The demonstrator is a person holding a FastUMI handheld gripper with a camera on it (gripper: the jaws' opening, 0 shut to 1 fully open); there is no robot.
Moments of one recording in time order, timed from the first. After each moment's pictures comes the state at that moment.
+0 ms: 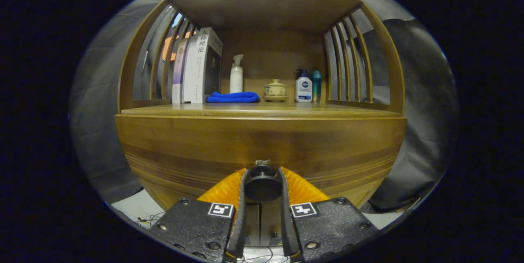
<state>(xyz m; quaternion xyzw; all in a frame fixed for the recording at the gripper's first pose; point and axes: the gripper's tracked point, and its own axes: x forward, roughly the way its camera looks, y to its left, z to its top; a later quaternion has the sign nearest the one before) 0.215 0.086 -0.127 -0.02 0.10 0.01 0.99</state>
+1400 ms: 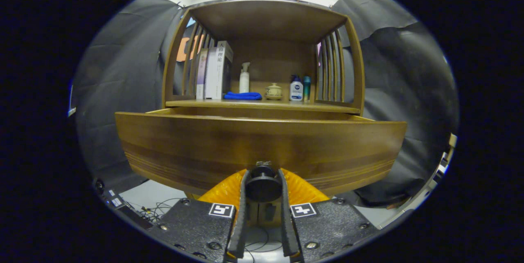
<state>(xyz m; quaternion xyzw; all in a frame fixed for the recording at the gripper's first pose) 0.056 0.070 -0.135 -0.03 0.10 0.02 0.99</state>
